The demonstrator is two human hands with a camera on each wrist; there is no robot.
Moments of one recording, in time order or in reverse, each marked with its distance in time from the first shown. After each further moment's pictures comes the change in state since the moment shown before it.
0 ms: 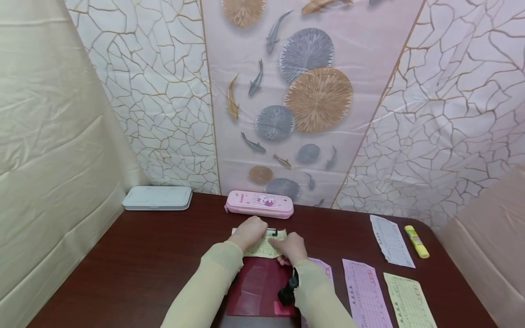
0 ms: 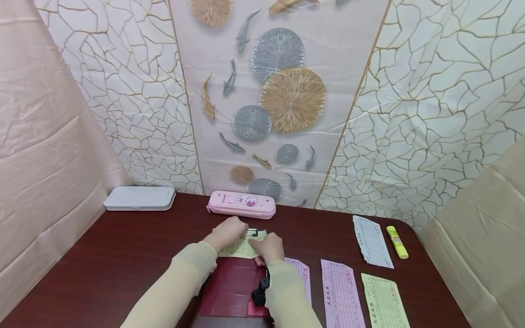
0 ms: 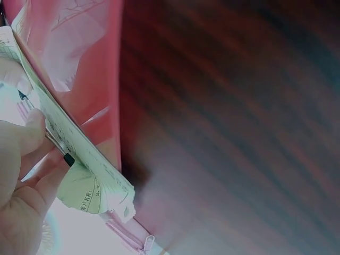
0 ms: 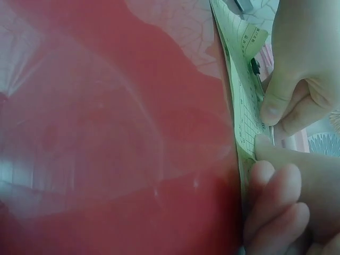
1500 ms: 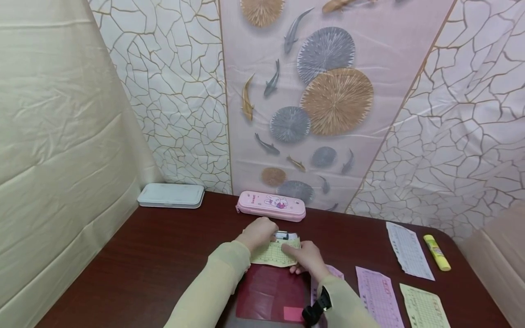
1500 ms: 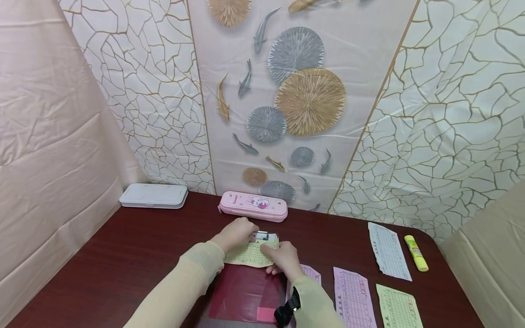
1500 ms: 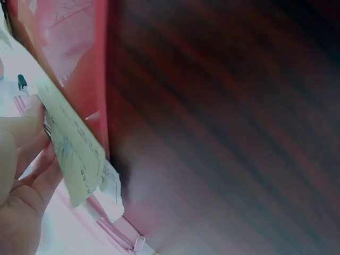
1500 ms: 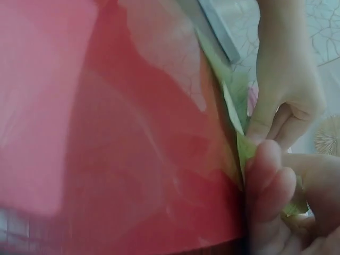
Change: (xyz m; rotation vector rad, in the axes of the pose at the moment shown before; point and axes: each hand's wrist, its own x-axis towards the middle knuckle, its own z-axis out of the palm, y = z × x) left_hand -0.002 -0.007 -0.001 -0.144 -0.082 -0.107; right_hand 0.000 0.019 -0.004 0.143 -0.120 -0.071
